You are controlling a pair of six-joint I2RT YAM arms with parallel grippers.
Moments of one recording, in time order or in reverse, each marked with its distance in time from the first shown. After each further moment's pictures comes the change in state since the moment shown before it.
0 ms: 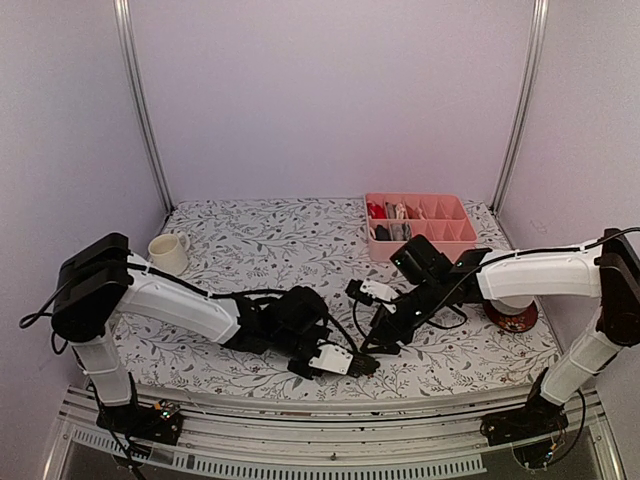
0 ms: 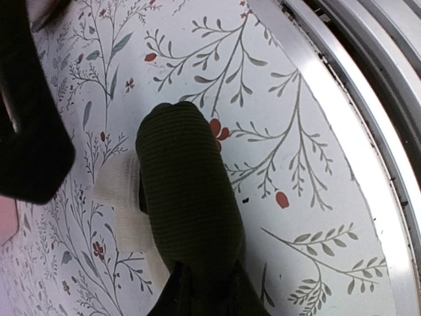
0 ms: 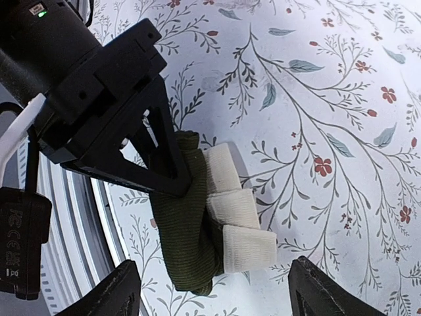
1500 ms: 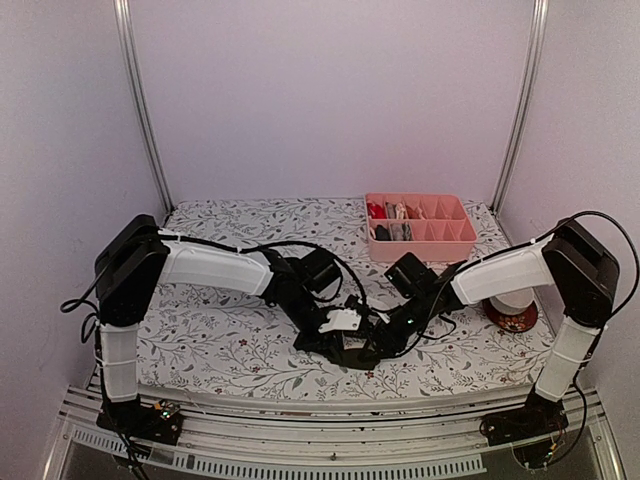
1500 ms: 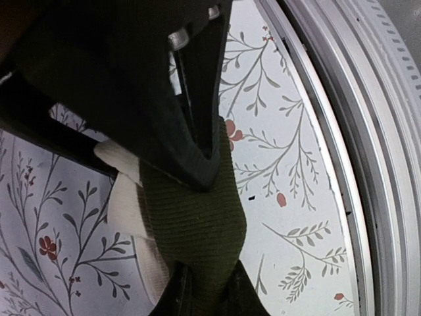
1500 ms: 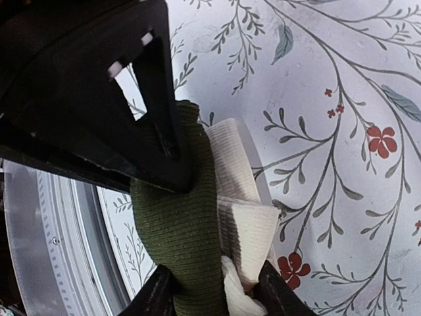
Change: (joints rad) left arm 0.164 0.226 0.441 -0.568 0.369 -0.145; right arm -0.056 0.204 -0.047 0.151 -0.209 0.087
